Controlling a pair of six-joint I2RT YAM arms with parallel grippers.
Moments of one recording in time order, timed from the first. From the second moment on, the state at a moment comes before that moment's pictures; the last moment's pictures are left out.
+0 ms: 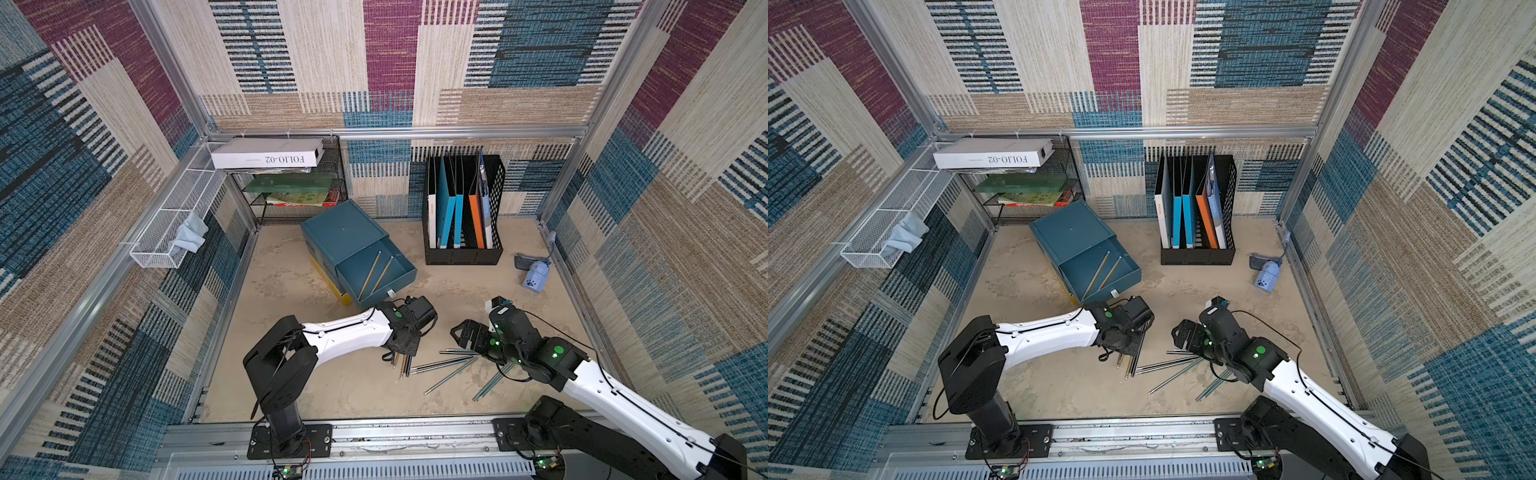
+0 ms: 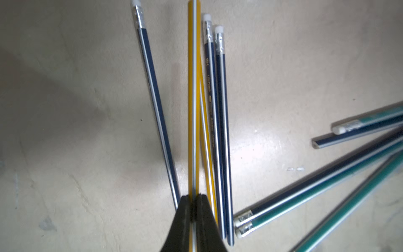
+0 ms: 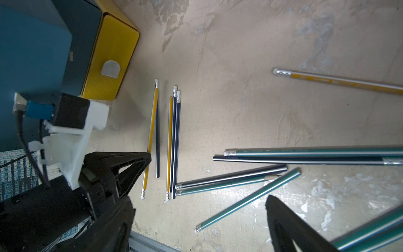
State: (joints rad) left arm -0.96 1.81 1.15 -0.72 -0.16 -0.62; right arm 0.71 0.81 0.62 -0.63 0.00 0.97
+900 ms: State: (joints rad) left arm -1.03 1.64 1.44 -0.86 0.00 -0.51; right arm 0.69 0.81 0.59 -0.61 -0.01 0.97
